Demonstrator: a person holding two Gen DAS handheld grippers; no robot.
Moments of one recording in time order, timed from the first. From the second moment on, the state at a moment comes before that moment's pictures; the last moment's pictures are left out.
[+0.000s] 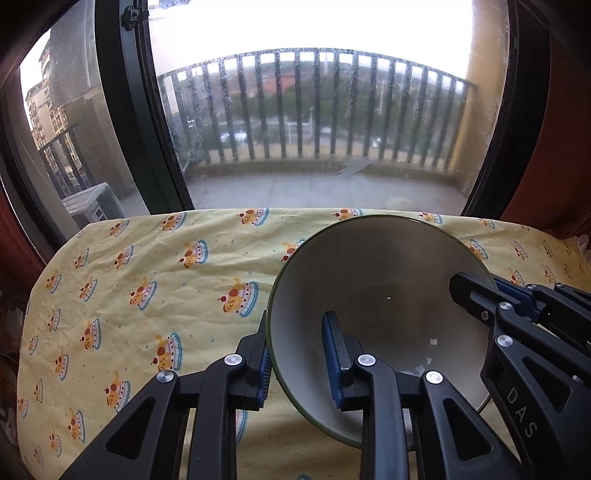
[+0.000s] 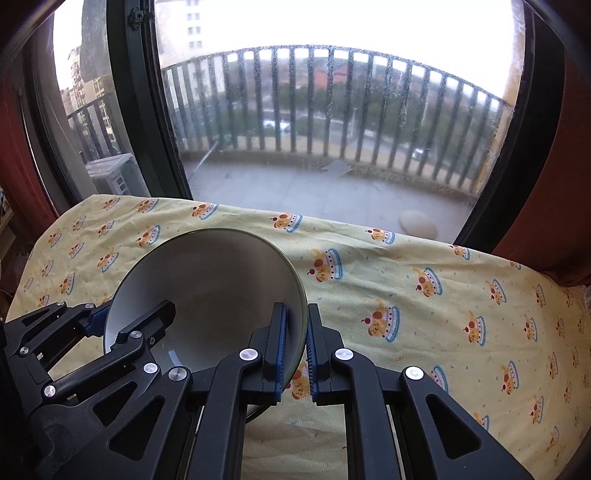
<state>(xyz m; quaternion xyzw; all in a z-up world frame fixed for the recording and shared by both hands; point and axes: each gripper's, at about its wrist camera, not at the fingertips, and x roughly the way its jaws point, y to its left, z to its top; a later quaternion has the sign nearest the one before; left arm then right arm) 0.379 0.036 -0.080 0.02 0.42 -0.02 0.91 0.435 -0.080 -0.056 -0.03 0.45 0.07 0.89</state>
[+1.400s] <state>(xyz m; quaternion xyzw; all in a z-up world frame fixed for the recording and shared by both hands) 0.236 0.014 0.009 0.04 0.34 -0.06 0.94 0.277 -0.110 0.064 -0.03 0.37 0.03 0.93</state>
